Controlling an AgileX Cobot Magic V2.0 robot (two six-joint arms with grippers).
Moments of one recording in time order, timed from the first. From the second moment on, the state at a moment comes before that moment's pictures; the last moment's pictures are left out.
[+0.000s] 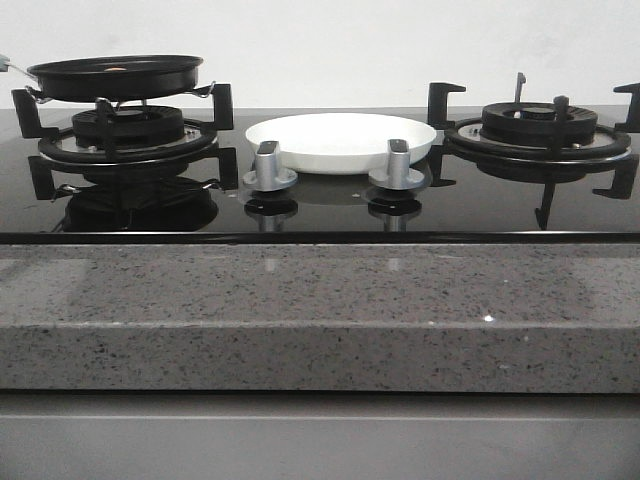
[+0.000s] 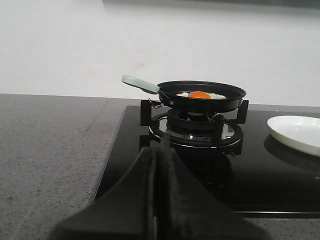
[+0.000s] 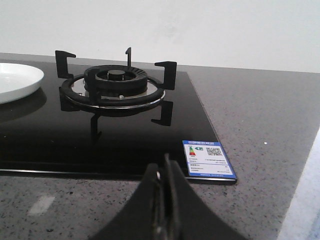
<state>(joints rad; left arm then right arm) -0.07 -0.01 0.01 0.03 -0.02 -0.09 -0.09 -0.01 0.03 0.00 0.07 -0.02</state>
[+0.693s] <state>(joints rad) -0.07 -0.01 -0.14 0.00 0.05 -0.09 -0.09 -0.01 -0.09 0.06 0.15 -0.02</state>
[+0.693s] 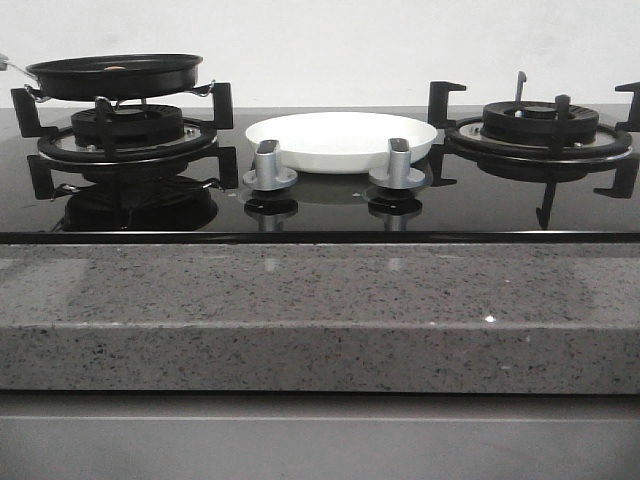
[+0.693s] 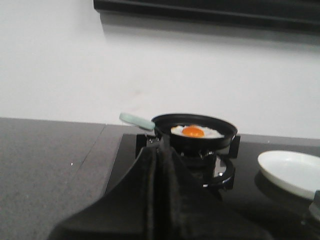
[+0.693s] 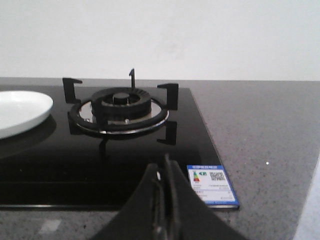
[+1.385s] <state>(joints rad) -0.07 0.41 -0.75 0.00 0.56 -0.09 -0.09 0.32 -0.74 0.06 0.55 -0.02</state>
